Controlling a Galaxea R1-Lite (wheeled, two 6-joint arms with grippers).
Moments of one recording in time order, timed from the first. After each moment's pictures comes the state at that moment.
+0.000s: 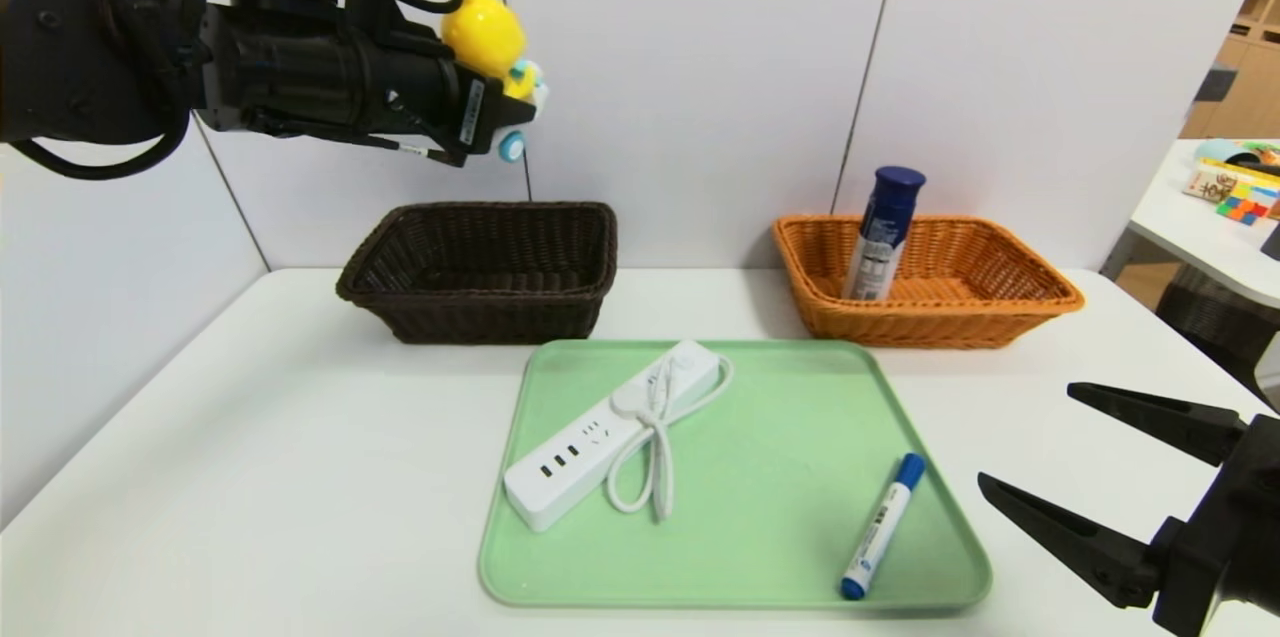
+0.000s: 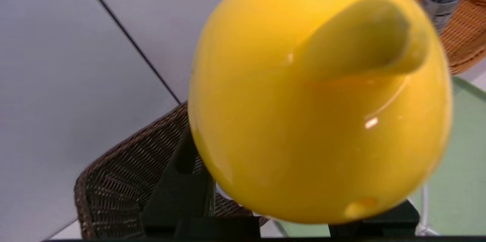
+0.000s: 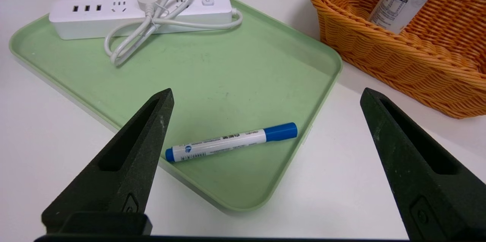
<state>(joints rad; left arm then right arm) -0.37 1.79 -1.71 0.12 -0.13 0.24 0.46 1.02 -0.34 -0.44 0.05 -0.16</state>
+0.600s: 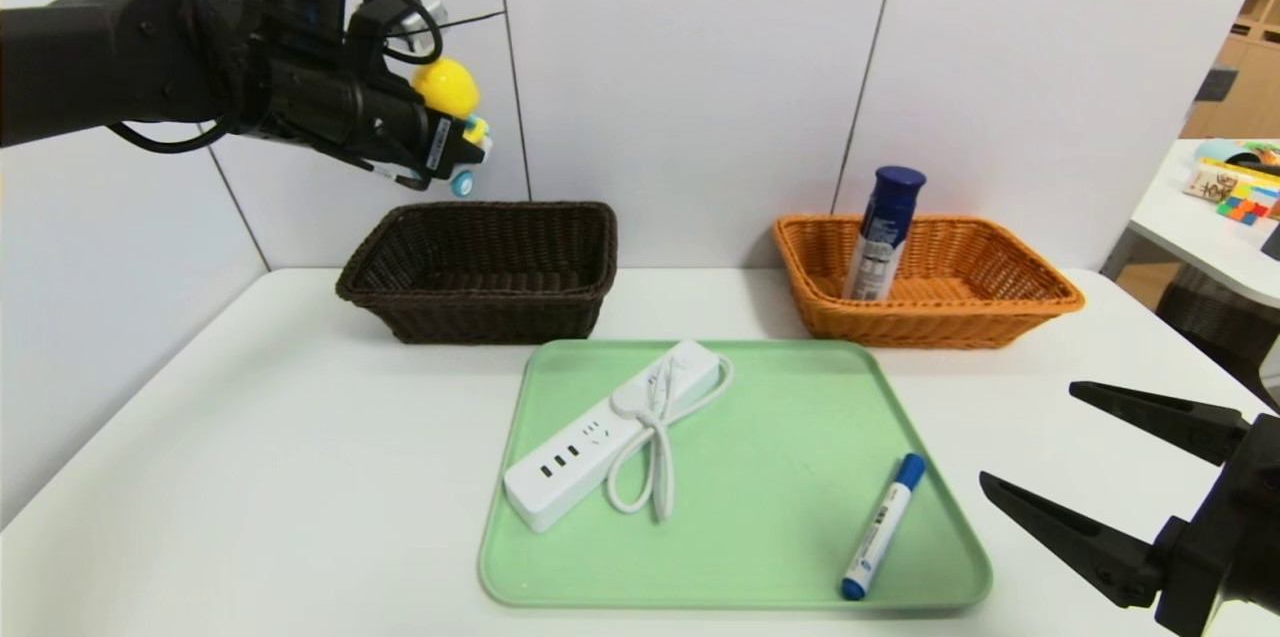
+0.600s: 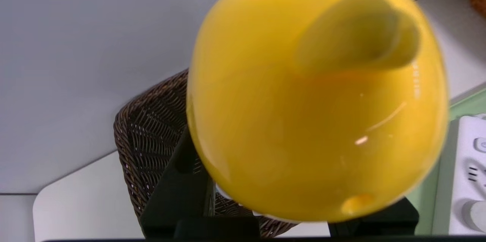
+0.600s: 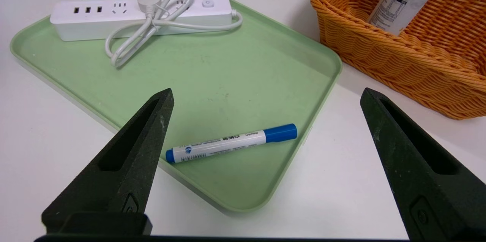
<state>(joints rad) -0.22 1.97 -1.93 0.37 -0.12 0.24 0.46 1.01 -0.34 -0.44 0.05 -0.16</state>
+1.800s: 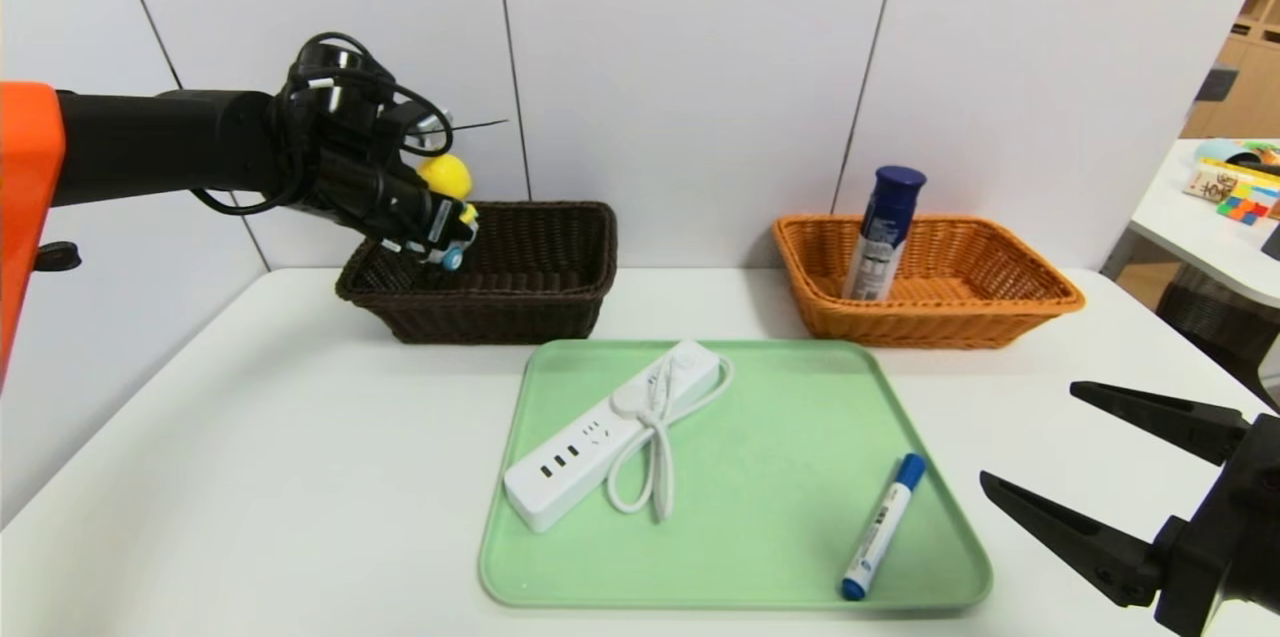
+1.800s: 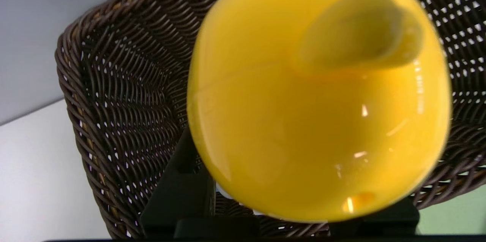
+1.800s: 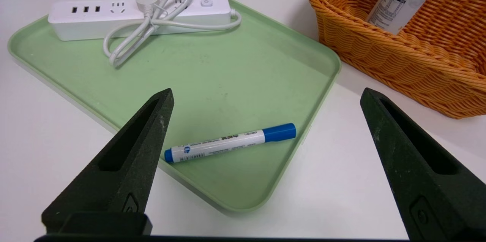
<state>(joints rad) -0.16 2.08 -1.84 0.36 -0.11 0.21 0.46 1.01 -0.34 -0.44 0.05 -0.16</state>
